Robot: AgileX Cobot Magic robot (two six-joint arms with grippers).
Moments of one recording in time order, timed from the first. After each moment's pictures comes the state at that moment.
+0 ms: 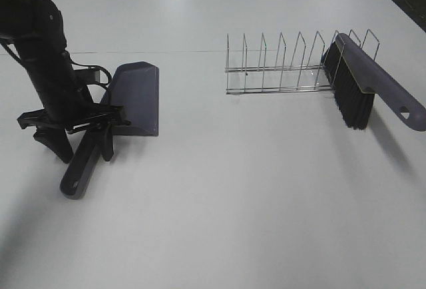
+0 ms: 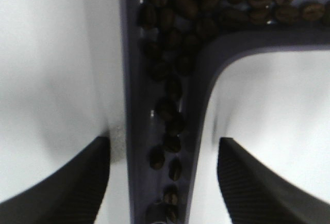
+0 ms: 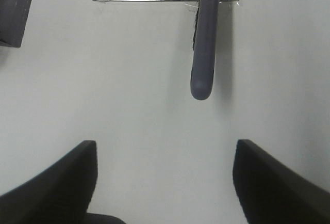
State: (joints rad) left arm -0.24 2.25 -1.53 -0.23 1.10 -0.03; right arm -0.02 0.83 -0.99 0.15 1.13 -0.06
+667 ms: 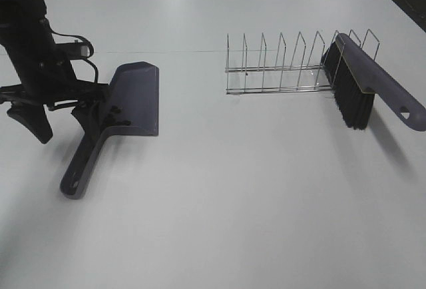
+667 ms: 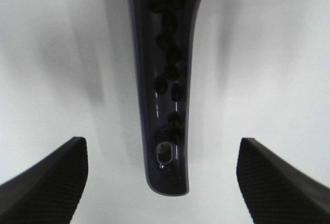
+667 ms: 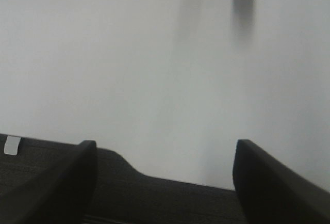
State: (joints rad) left arm -0.24 2.10 -1.53 -0.18 1.22 -0.02; right arm -0.02 0.37 -0.53 0.18 1.14 -0.12
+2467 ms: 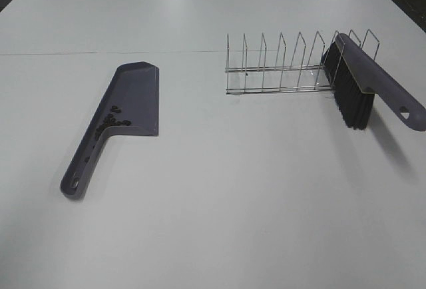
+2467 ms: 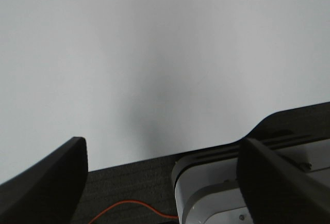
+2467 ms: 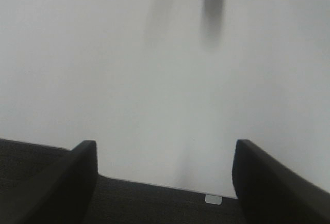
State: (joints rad) left arm -0.24 0.73 -0.55 -0.06 1.06 -0.05; right arm -0.02 0.27 -0.46 0.07 1.12 -0.15
